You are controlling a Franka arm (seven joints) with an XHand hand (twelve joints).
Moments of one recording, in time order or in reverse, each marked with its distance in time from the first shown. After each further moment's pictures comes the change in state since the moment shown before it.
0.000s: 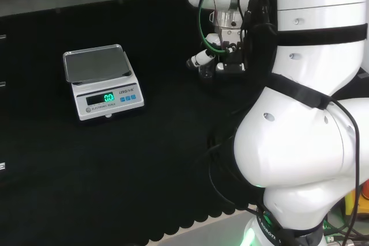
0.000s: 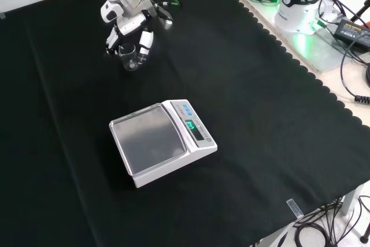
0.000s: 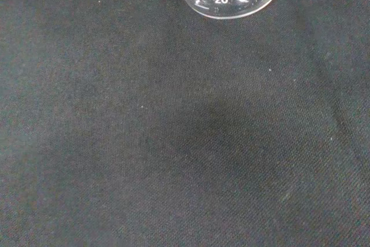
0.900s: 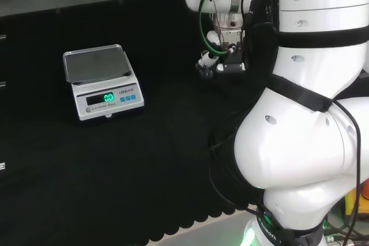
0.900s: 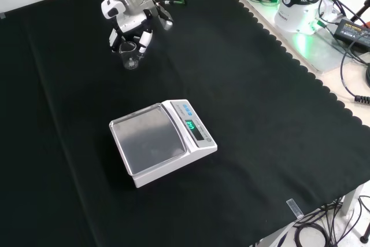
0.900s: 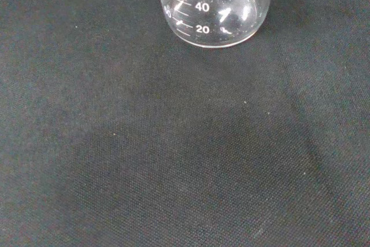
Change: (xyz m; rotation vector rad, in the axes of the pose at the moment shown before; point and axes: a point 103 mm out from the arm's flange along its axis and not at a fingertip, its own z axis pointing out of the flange) arm -0.003 -0.001 -0.006 -0.089 -0.056 0.020
